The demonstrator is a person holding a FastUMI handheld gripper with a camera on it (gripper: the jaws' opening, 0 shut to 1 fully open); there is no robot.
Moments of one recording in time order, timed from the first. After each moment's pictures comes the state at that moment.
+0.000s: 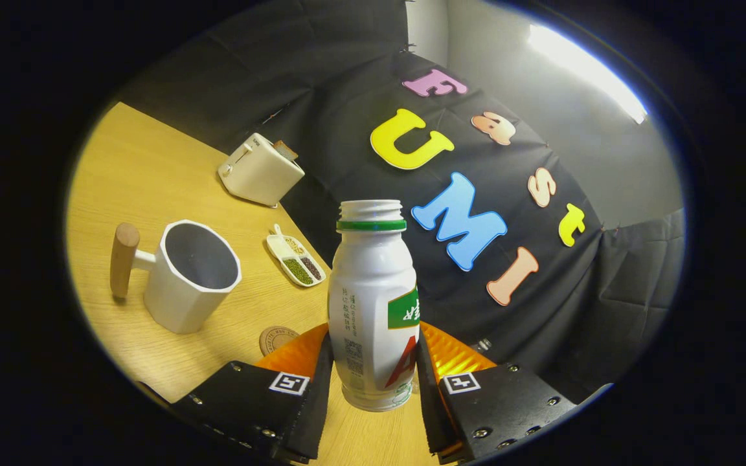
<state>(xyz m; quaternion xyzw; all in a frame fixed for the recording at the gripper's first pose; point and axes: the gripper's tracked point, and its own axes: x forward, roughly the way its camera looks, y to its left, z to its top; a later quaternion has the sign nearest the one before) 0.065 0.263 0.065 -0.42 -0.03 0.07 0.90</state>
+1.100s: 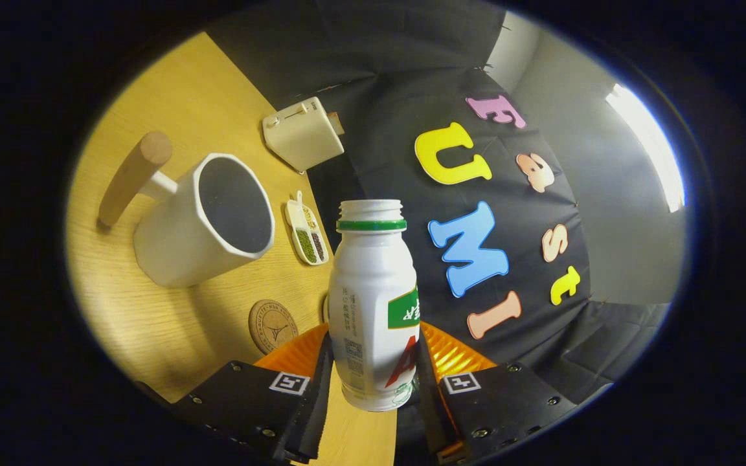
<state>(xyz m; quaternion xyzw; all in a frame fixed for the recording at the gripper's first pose) 0.070 0.274 0.049 -0.58 -0.04 0.05 0.81</state>
